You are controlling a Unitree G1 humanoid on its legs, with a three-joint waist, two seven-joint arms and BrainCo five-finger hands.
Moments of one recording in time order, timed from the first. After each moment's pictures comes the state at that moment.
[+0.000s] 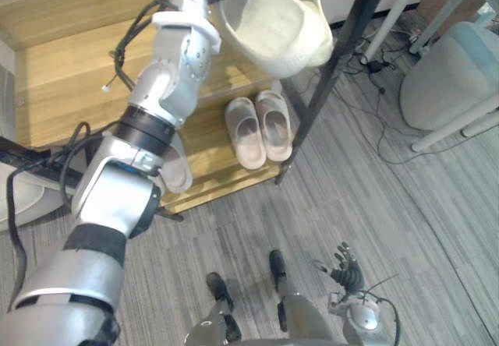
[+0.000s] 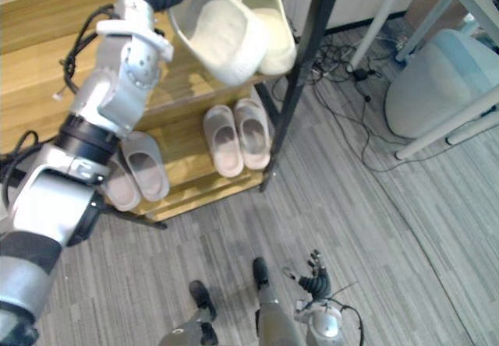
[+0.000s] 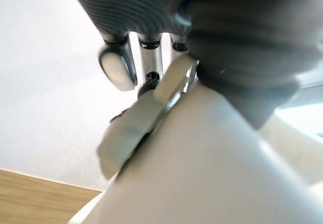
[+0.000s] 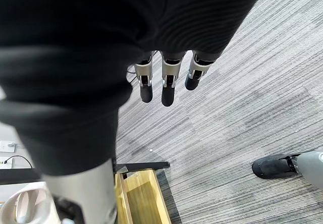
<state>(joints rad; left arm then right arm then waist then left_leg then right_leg) -1.32 0.43 -0.37 0.58 0.67 0.08 0.37 0.25 -0.04 -0.04 0.37 0.04 -0.13 -0.18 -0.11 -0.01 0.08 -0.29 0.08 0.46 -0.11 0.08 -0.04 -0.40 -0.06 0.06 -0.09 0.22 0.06</state>
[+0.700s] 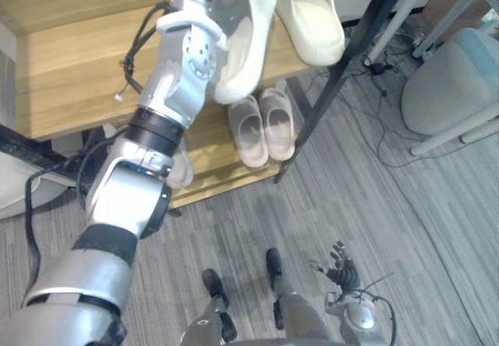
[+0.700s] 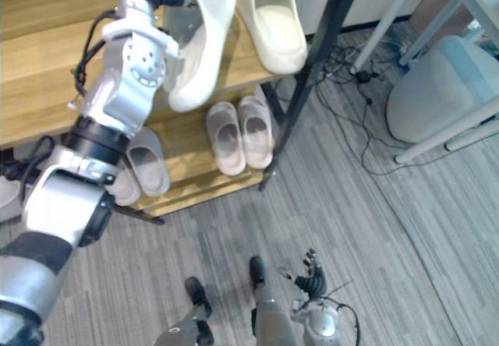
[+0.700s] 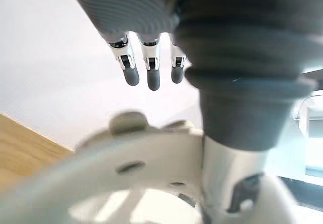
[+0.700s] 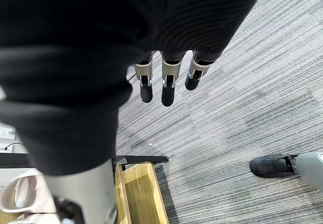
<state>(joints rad) -1.31 0.36 -0.28 0.62 0.58 0.10 0.40 0.25 -0.04 0.00 0.37 0.04 -0.13 -0.18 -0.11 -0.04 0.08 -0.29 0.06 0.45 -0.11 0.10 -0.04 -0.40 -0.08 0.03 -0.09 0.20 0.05</state>
